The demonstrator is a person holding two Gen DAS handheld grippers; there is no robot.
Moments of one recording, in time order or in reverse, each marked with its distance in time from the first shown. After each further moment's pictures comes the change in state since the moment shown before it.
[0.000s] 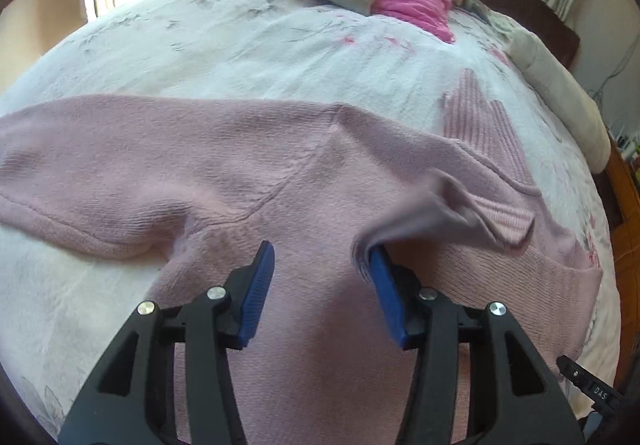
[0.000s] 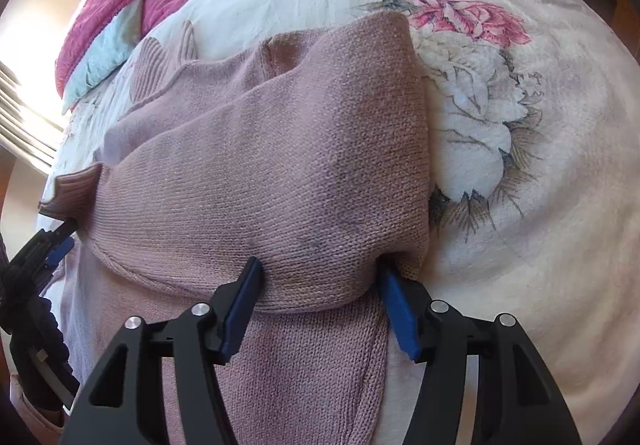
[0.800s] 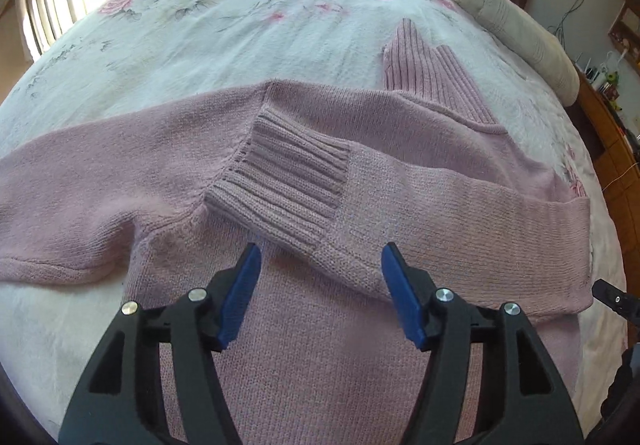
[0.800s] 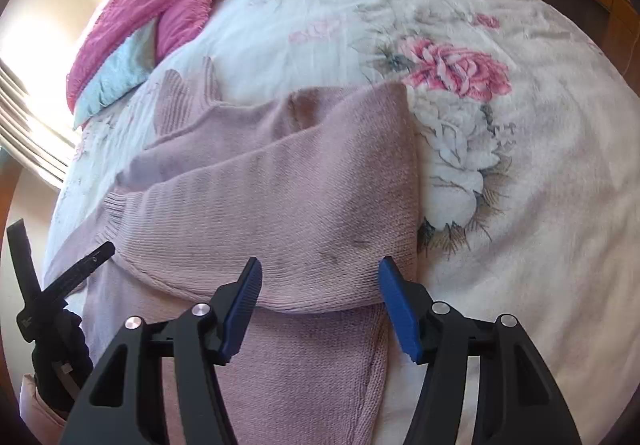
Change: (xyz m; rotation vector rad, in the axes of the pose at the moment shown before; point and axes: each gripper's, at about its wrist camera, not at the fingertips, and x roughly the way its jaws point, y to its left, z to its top) left arm 0.010 -0.033 -0.007 0.224 0.122 -0.098; right arm -0.038 0.007 0.013 0.019 -0.046 -0.022
